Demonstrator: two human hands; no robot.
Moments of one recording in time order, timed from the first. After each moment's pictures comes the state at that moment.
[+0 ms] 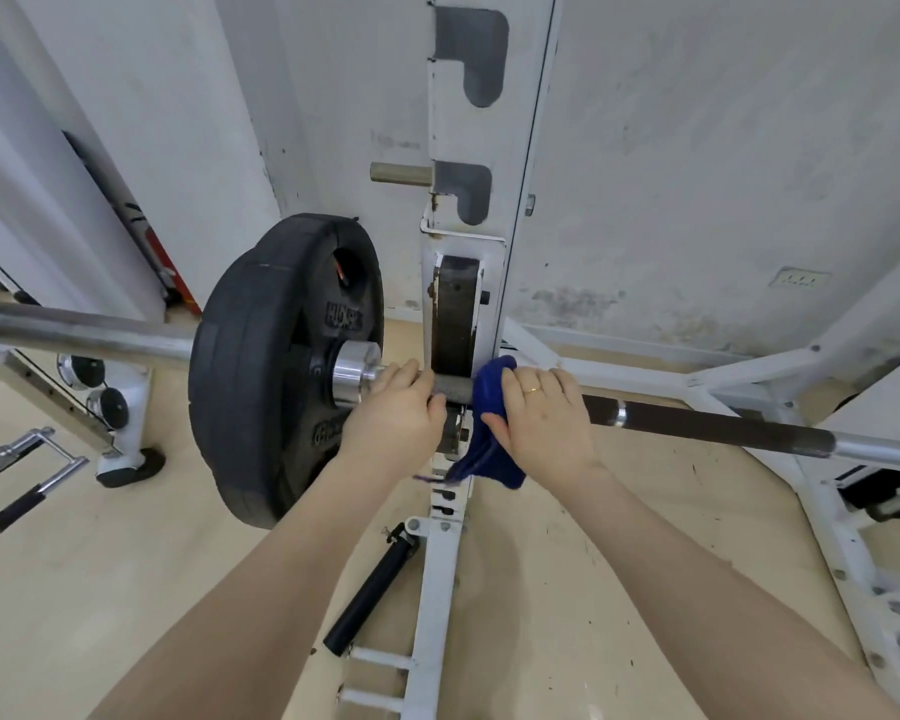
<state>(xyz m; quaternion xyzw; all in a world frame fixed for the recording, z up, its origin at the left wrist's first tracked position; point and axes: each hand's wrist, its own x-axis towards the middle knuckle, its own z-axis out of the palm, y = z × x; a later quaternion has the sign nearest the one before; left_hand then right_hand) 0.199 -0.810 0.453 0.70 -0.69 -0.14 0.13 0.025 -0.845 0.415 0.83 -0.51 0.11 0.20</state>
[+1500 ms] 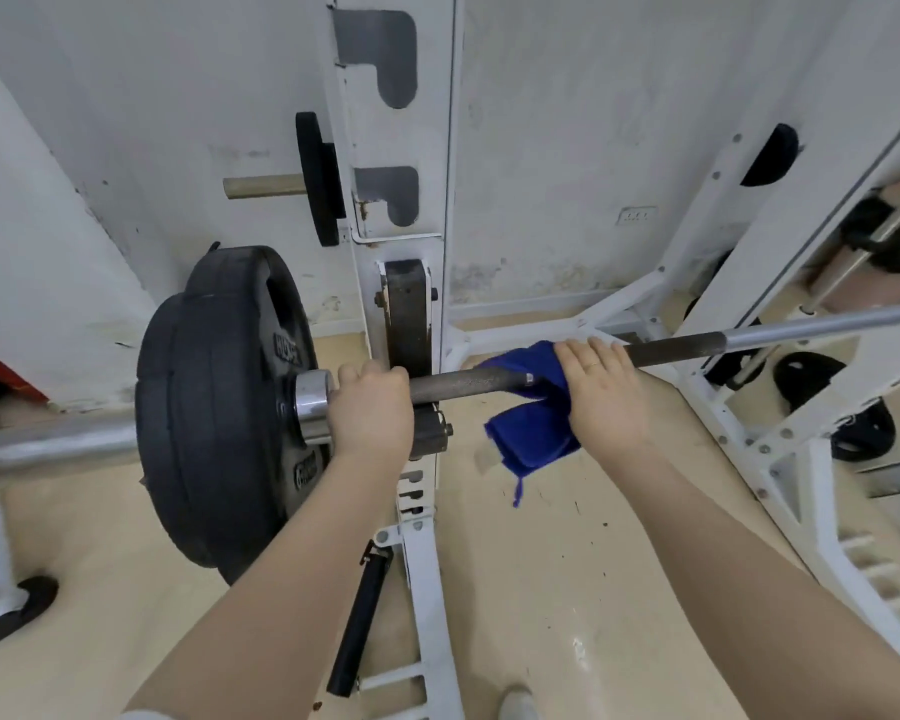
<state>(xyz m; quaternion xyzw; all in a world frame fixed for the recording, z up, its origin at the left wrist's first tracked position) 0.204 -0.823 0.478 0.66 -0.75 -0.03 0.04 -0.027 -0.809 0.426 0.67 -0.73 0.07 0.10</state>
